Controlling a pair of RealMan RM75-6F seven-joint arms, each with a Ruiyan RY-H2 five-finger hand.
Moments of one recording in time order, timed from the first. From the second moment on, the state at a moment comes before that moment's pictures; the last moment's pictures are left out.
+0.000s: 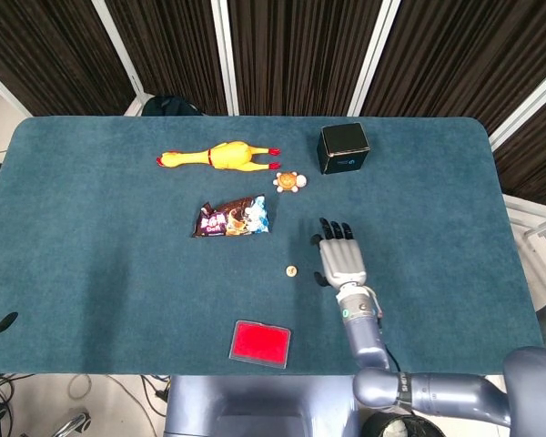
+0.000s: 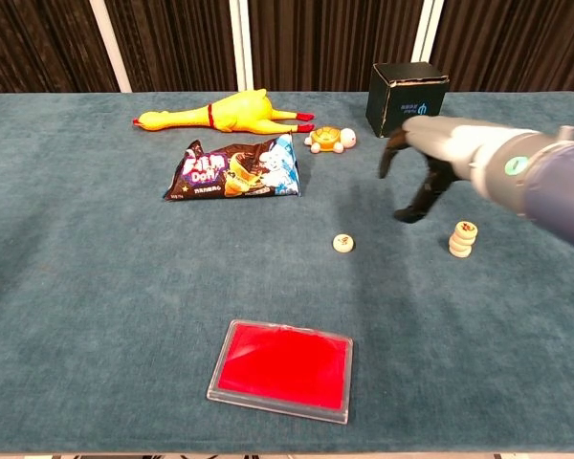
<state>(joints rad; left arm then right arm) -0.03 -1.06 -0.06 -1.59 1.50 1.57 -0.08 0.83 -1.69 0.32 -1.71 -0.54 1.27 -0.83</state>
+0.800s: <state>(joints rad) -0.03 -1.06 -0.07 -1.59 1.50 1.56 -0.09 0.90 -1.91 0.32 -1.47 -0.52 1.30 -0.84</state>
